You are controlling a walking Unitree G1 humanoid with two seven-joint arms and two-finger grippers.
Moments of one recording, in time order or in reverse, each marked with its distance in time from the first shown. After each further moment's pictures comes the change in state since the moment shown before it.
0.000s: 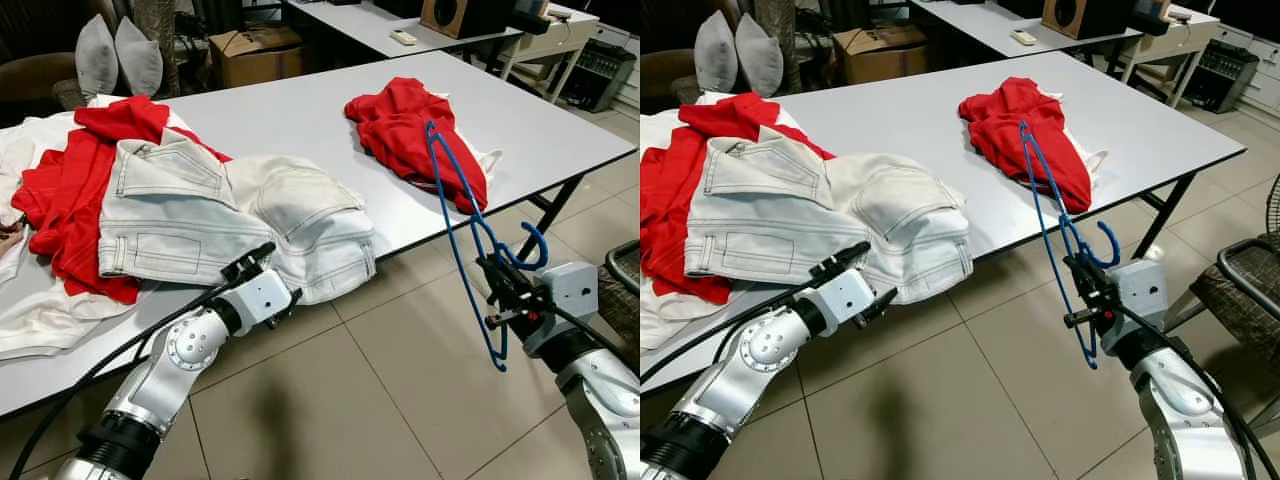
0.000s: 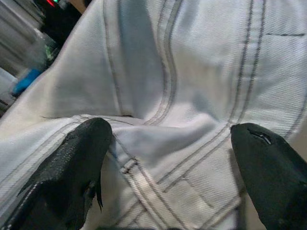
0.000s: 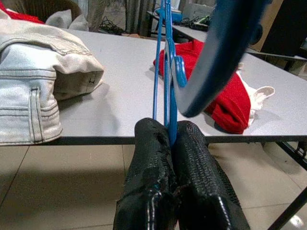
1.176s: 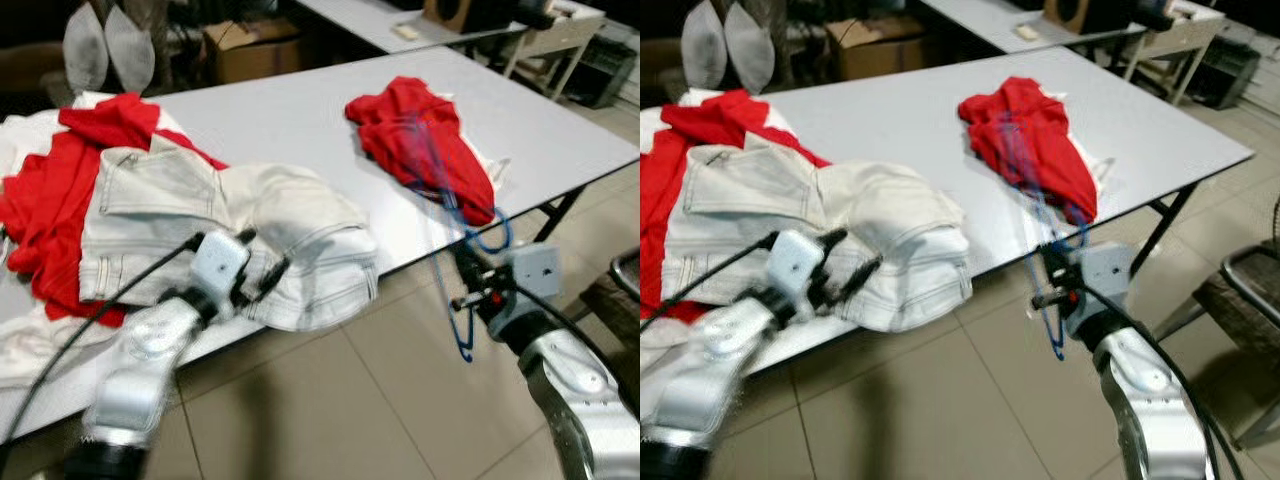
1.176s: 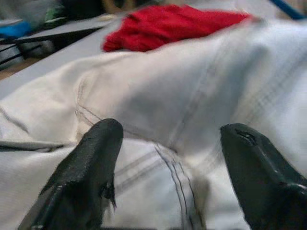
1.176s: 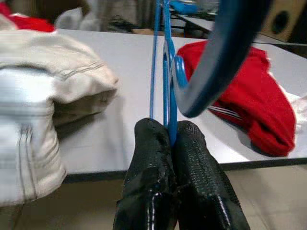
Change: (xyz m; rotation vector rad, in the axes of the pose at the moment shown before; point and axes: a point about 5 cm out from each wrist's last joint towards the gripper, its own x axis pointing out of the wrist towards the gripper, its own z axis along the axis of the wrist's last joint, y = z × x) left arm -0.033 0.032 0.018 -0.428 -0.063 -0.003; right arm 0.022 0.026 0.014 0.044 0.031 0.067
